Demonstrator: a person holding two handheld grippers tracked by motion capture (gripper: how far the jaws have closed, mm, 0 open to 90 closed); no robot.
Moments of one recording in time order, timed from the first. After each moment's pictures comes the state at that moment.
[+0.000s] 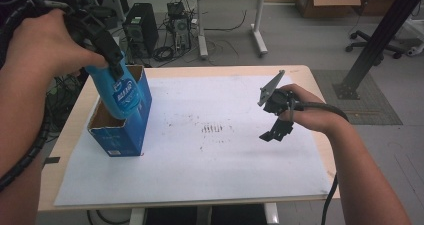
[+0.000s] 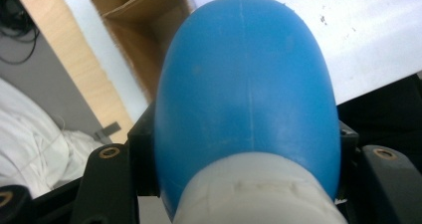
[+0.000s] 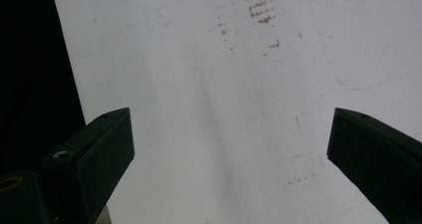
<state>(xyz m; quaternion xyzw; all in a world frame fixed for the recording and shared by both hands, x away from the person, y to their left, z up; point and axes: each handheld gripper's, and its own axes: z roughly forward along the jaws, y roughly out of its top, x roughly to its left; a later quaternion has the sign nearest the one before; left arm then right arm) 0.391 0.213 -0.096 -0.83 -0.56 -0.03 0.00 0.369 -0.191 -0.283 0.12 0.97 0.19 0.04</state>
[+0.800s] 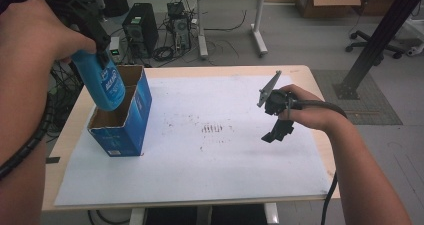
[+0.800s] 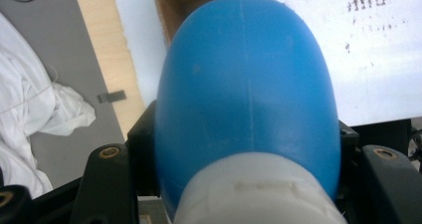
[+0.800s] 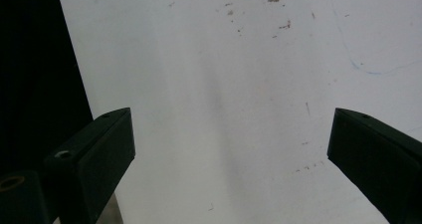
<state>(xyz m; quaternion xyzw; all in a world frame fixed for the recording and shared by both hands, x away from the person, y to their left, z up) 0.409 0.239 -0.086 -0.75 -0.66 -0.03 0.02 0.373 -0.189 -0.288 0.12 0.98 0.16 0.02</state>
